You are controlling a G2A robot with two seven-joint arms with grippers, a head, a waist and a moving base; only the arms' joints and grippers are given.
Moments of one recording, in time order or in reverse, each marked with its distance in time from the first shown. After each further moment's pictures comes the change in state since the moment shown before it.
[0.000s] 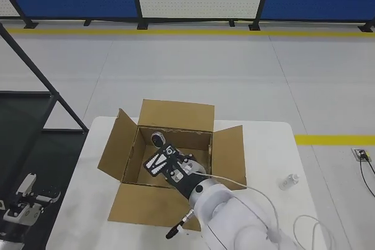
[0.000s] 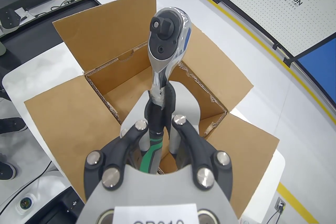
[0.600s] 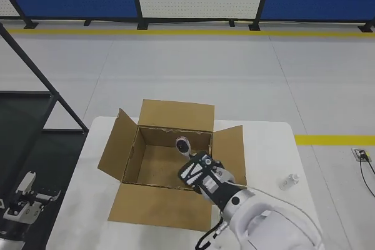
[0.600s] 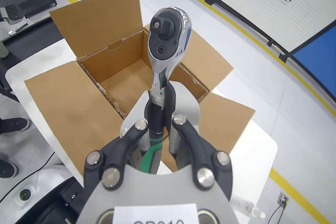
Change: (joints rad) left arm 0.017 0.002 -0.007 -0.006 -0.010 -0.018 0.030; right arm -0.164 0.061 0.142 -0.156 -0.010 -0.123 -0.014
